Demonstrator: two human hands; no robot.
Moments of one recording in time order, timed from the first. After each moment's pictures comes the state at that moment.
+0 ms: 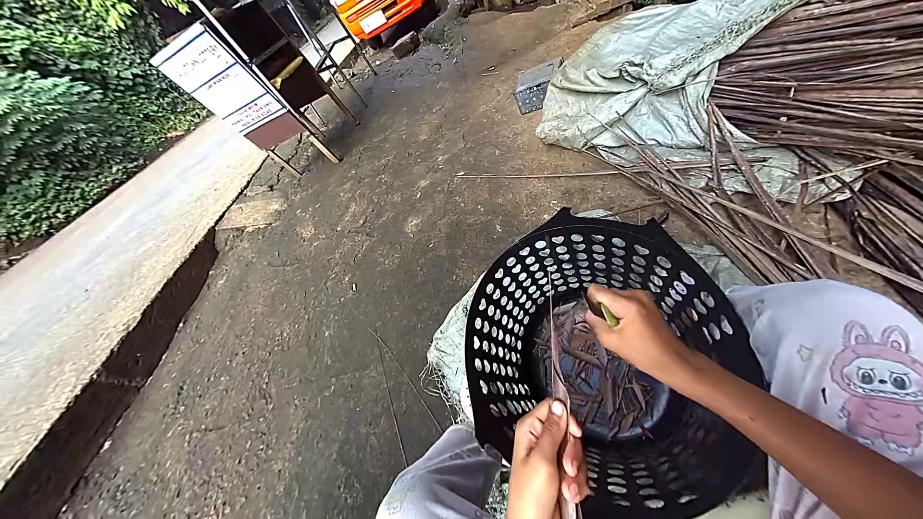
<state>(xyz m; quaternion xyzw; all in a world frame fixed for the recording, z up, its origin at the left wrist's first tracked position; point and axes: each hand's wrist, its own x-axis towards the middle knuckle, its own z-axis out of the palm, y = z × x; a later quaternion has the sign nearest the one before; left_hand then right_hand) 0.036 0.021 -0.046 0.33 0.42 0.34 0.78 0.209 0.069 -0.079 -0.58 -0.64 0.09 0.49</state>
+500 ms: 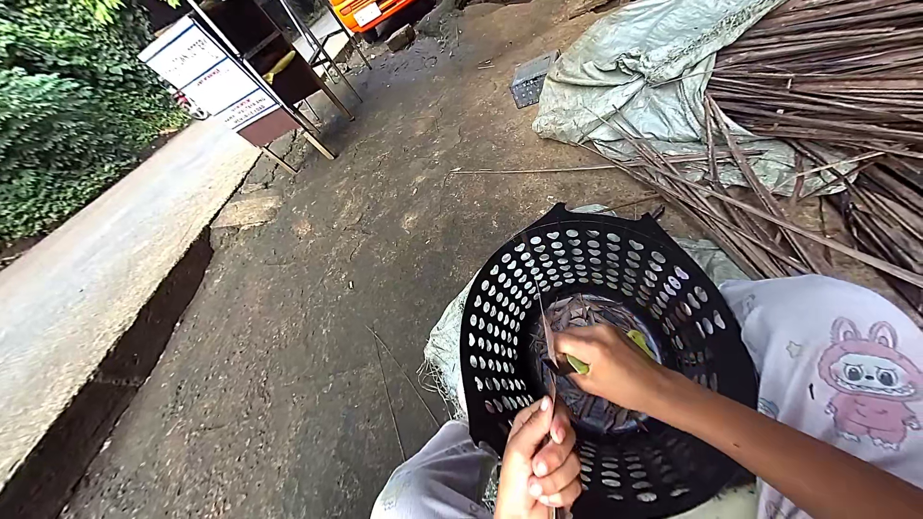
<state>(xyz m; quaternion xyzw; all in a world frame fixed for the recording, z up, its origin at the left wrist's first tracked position) 0.025 0.035 -0.058 0.14 0.13 0.29 0.94 0.194 0.058 -0.082 -0.47 -0.74 0.12 0.47</state>
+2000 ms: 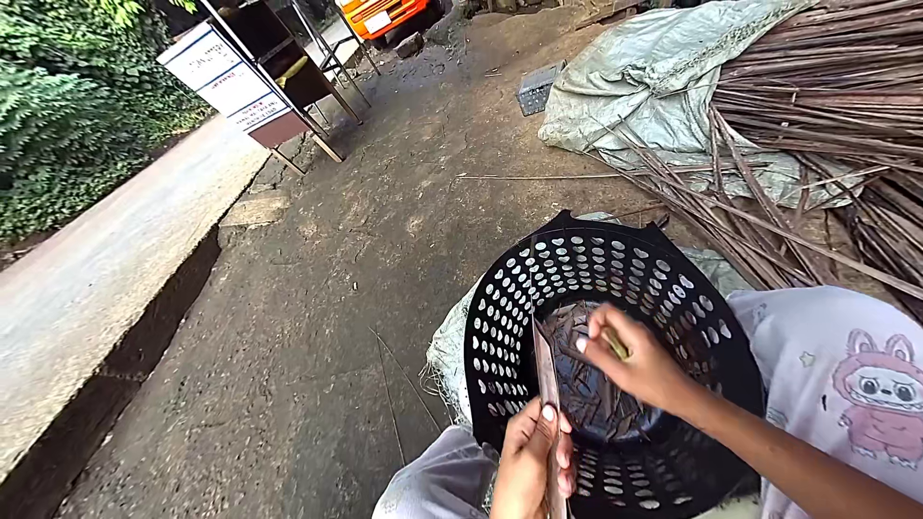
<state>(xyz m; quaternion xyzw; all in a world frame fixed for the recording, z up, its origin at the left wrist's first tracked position) 0.028 0.025 -0.048 0.37 0.44 0.31 0.76 0.206 0.042 -0.087 -0.55 -0.54 0.36 0.53</state>
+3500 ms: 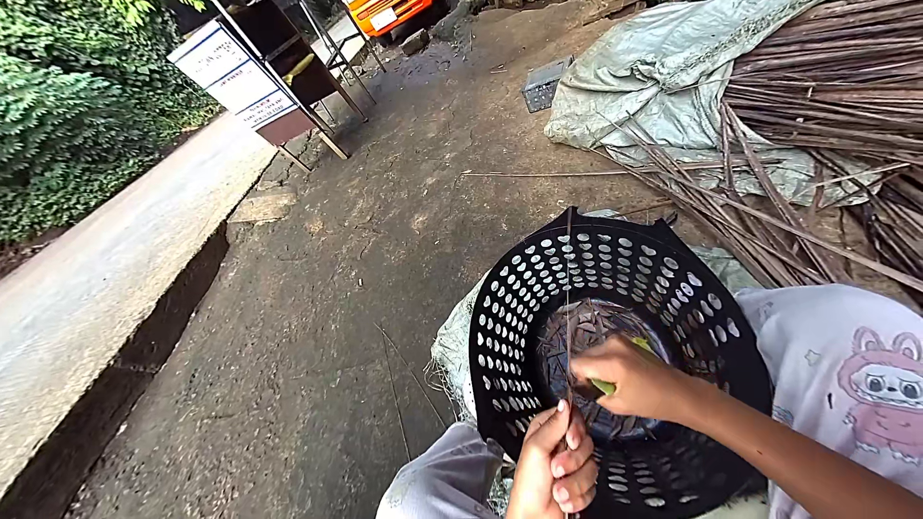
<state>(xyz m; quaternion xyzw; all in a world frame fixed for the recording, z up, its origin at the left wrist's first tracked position) 0.025 0.029 -0.064 0.19 0.24 0.28 0.91 0.206 0.053 -0.096 -0.36 -0.78 0.17 0.47</state>
